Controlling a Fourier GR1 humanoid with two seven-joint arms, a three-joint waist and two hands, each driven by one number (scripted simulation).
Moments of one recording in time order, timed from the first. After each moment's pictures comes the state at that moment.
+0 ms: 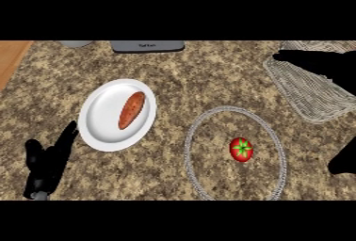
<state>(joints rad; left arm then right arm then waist) 0.07 0.38 -0.11 -1.43 0.23 0.14 0.16 -0.70 -0.79 0.19 -1.92 -0.11 0.73 0.84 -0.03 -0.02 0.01</state>
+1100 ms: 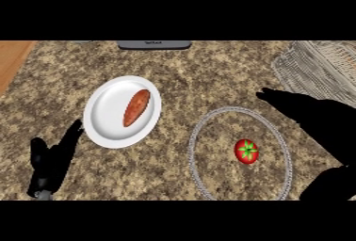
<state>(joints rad) 0.07 0.35 -0.11 -1.45 0.20 0.11 0.19 -0.48 -0.73 0.31 -2.07 0.00 0.61 0.89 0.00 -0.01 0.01</state>
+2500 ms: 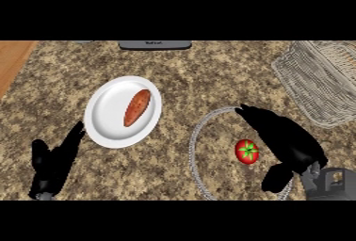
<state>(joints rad) 0.08 0.31 -0.09 -1.47 0.18 0.08 0.20 -0.30 -0.54 0.46 -1.84 0.46 0.46 0.61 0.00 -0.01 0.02</state>
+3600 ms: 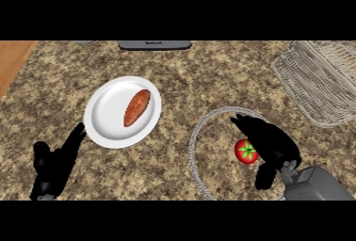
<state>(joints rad) 0.10 0.29 -0.07 -1.49 0.14 0.08 0.22 -0.27 -0.47 0.52 -1.62 0.63 0.41 0.49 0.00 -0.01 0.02</state>
